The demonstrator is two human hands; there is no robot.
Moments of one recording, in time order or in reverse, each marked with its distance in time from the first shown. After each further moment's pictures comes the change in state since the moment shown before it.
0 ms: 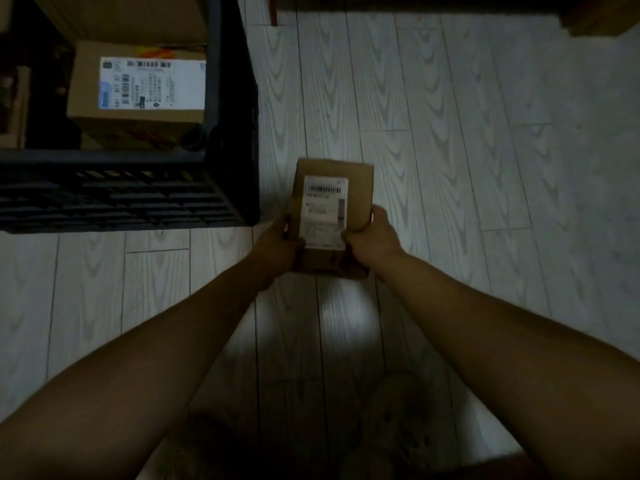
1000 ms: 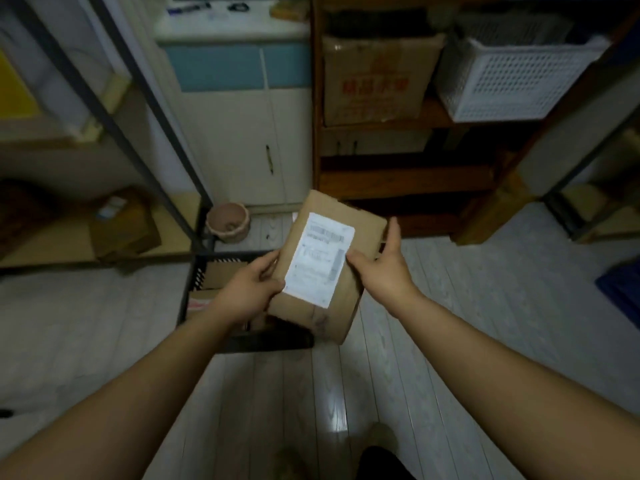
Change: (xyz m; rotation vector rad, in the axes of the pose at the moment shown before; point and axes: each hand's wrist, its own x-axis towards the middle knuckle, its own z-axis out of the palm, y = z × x) left_hand -0.535 0.426 -0.266 -0.023 0.089 0.310; right_hand -0.512 -0.471 -0.253 0.344 0.097 -0.422
